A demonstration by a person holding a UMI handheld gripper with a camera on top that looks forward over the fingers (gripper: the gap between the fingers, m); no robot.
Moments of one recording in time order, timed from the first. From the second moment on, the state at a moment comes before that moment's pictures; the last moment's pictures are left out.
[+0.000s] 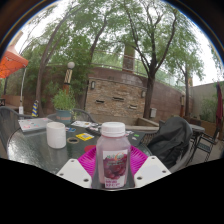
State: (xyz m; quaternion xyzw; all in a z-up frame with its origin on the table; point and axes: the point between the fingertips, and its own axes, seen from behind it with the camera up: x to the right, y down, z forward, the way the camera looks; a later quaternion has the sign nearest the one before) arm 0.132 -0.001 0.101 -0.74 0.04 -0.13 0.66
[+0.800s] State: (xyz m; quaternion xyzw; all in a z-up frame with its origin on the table) arm -0.020 0.207 0.177 -0.24 -0.66 -0.66 0.26
